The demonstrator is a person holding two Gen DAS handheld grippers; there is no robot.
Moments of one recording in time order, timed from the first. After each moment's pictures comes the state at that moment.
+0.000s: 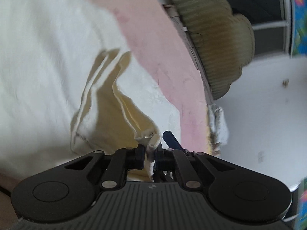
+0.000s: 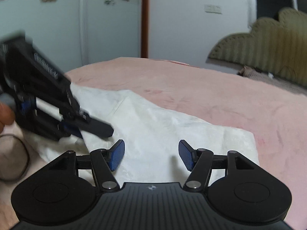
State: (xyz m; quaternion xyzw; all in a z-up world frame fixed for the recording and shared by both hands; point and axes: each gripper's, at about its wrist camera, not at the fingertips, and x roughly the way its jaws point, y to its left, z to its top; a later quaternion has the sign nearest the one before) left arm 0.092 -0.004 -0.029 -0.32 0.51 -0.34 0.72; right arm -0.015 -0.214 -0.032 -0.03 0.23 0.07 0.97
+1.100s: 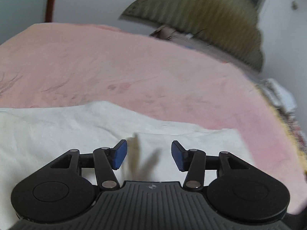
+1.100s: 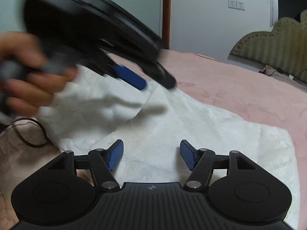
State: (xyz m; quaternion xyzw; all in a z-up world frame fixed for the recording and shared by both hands) left arm 0.142 -0.059 -0.001 -0.03 0.40 -0.26 0.88; right arm -0.009 -0.175 -0.045 -0.04 0.26 0.12 0.96
